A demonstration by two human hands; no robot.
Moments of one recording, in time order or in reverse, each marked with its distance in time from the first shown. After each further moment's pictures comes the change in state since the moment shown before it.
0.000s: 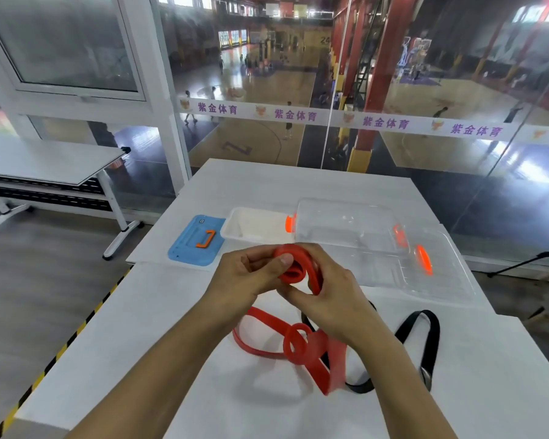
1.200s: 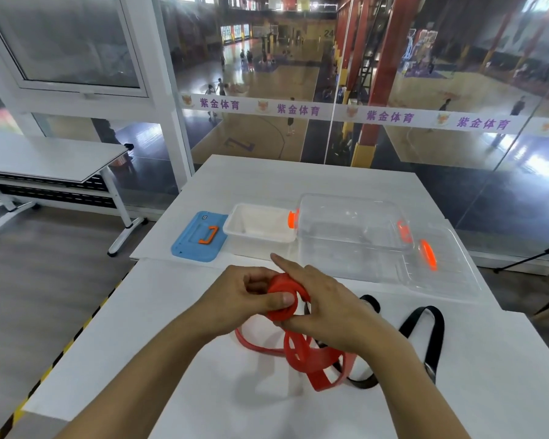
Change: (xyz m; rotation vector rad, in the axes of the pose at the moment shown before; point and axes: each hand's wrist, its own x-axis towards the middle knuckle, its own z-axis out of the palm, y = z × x) left_hand -0.010 -0.014 -0.020 0.373 -0.188 -0.134; right_hand -0.004 0.006 0.003 -0.210 -0.344 -0.007
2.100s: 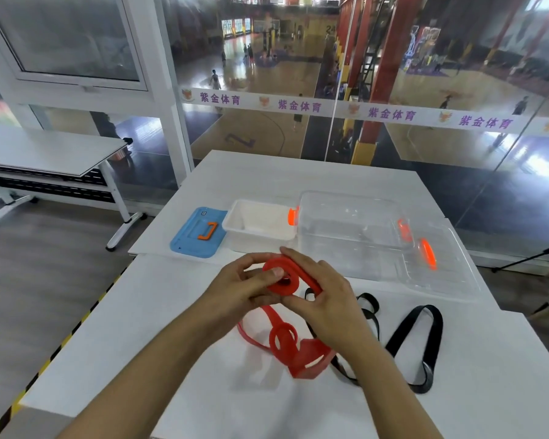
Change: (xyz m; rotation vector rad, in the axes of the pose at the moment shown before) left_hand 0.010 -0.007 0.007 -0.444 0.090 -0.082; right_hand 0.009 0.012 0.027 0.250 0.380 0.047
